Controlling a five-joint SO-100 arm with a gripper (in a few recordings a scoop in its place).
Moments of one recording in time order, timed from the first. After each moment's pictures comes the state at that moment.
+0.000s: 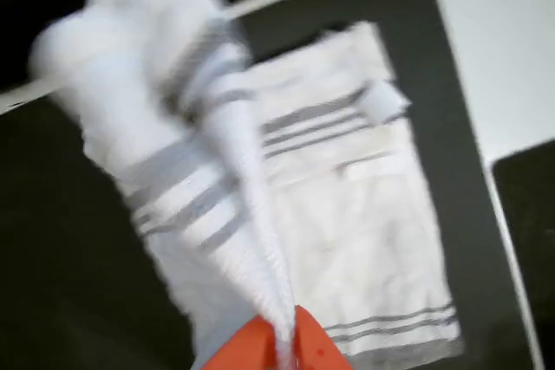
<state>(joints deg) 15.6 92.1 72.5 92.0 -82.3</state>
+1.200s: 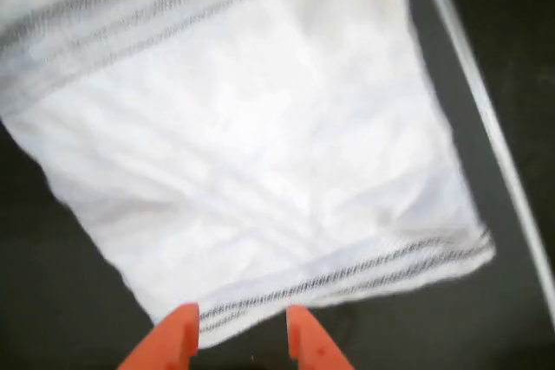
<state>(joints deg) 28.5 111.4 109.9 85.6 -86.7</state>
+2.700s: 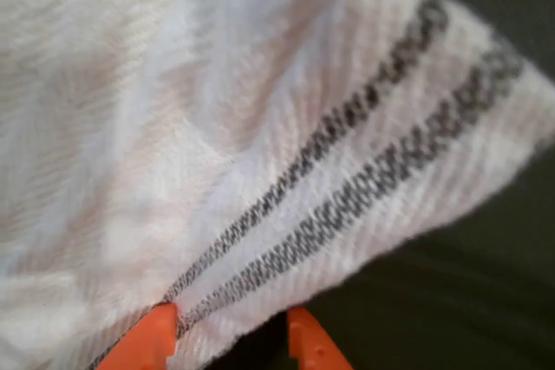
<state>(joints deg) 45.5 142.2 165.1 56.2 -80.8</state>
